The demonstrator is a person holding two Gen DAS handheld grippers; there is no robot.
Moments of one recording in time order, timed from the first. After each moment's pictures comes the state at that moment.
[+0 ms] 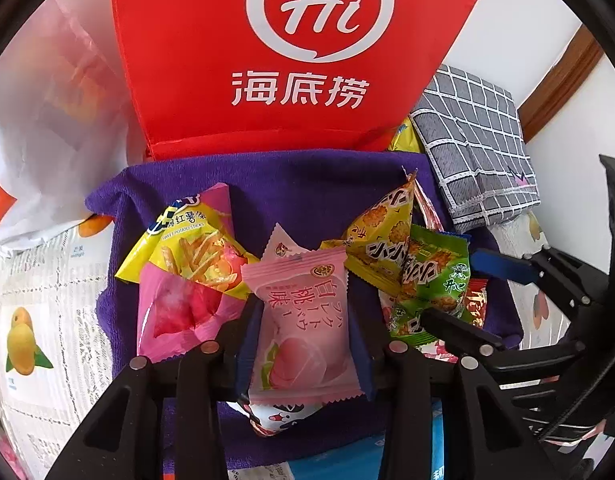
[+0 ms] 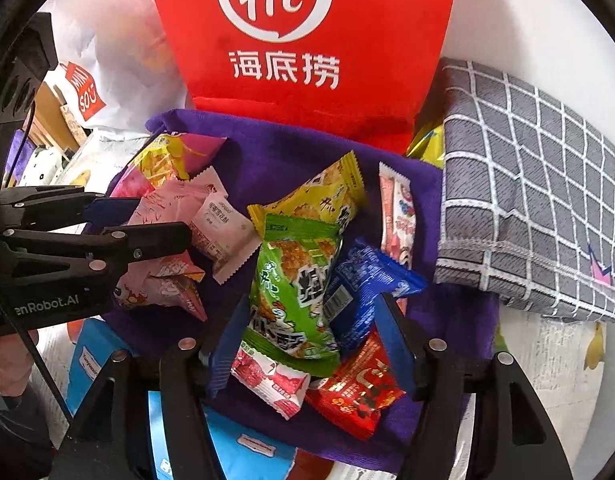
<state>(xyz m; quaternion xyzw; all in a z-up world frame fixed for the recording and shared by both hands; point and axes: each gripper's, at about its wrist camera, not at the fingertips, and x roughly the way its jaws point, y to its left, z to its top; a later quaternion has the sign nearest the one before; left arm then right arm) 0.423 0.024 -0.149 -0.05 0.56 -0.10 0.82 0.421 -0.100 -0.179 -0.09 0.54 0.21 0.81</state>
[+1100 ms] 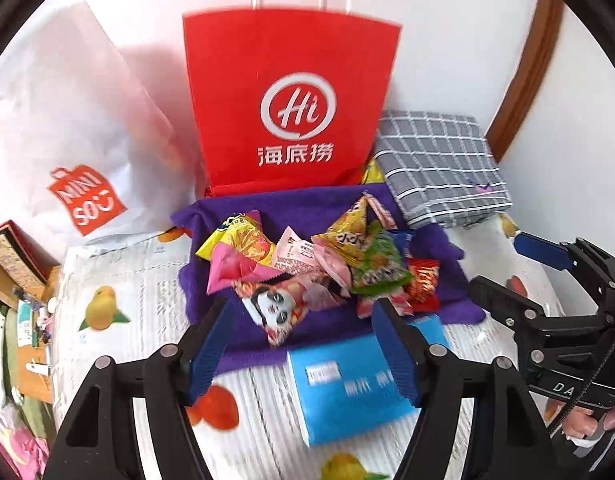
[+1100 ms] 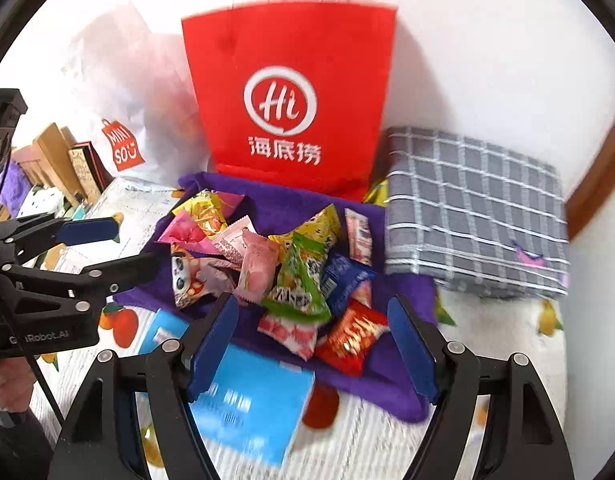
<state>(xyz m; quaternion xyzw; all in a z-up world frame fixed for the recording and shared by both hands) 0.305 0.033 -0.041 -0.01 0.47 -0.06 0.88 0.325 -0.133 -0.069 -0.07 0.46 0.15 0.87</state>
